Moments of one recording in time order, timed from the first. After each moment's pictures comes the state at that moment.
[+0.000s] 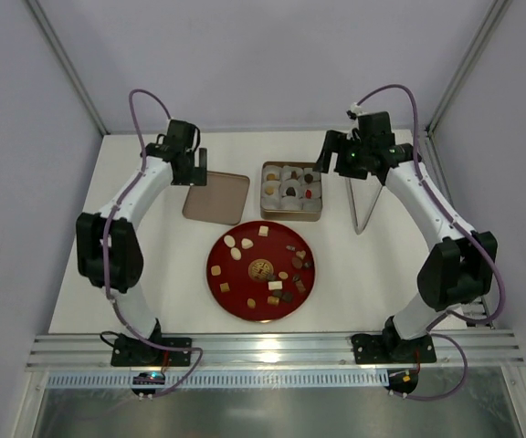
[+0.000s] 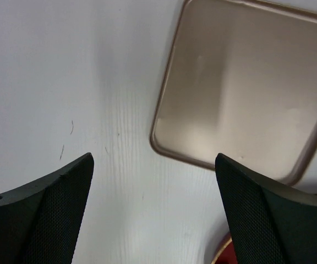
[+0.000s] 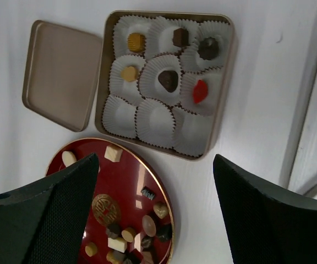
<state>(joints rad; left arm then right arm) -0.26 1.76 1.55 -0.75 -0.29 -0.18 0.21 1.60 1.48 -0.61 -0.19 0.35</state>
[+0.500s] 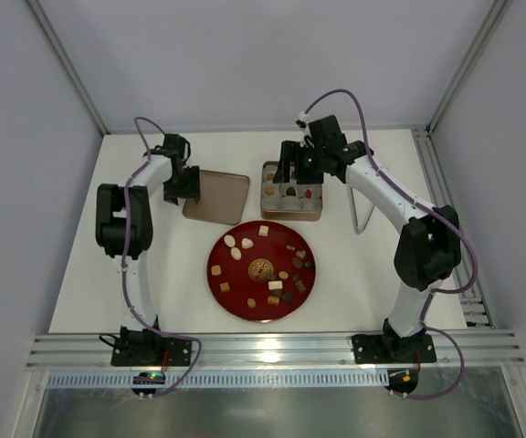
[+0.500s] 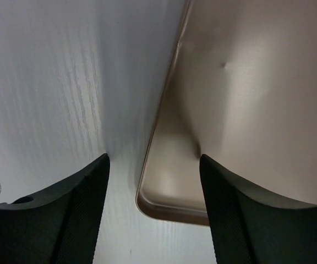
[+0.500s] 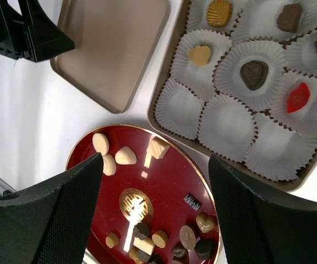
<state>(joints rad) -0.12 2.14 1.63 -0.72 -0.04 -0.14 0.42 1.82 1.61 -0.59 -0.26 0.39</state>
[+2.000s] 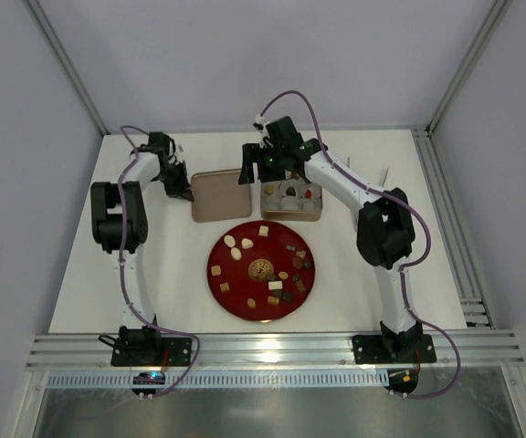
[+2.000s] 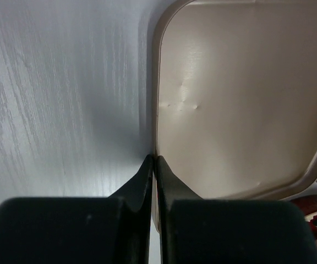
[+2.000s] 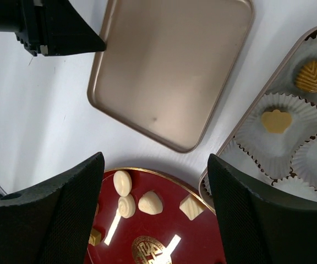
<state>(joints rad) -0.01 2.22 1.73 -0.72 0.29 -0.23 0.58 2.13 1.91 -0.55 -0.28 0.37</state>
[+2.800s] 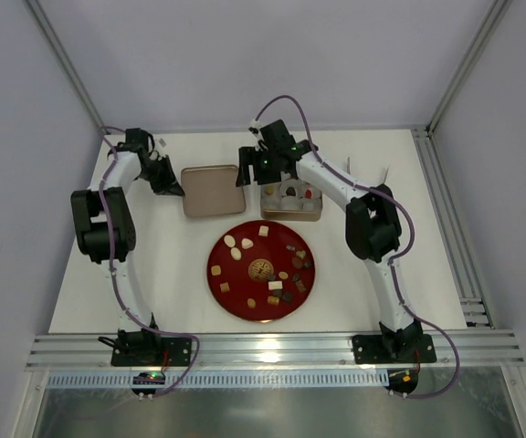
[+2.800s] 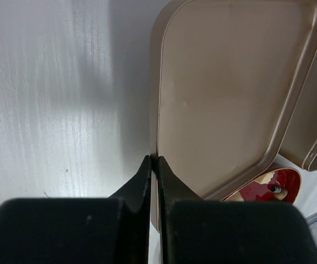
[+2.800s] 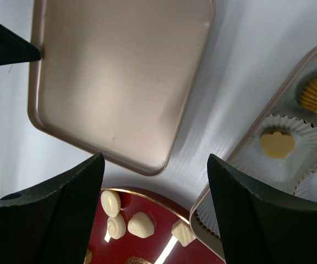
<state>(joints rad) 0.09 2.08 1.67 -0.76 0.43 -0.26 0.58 2.25 2.00 -0.56 -0.27 0.37</state>
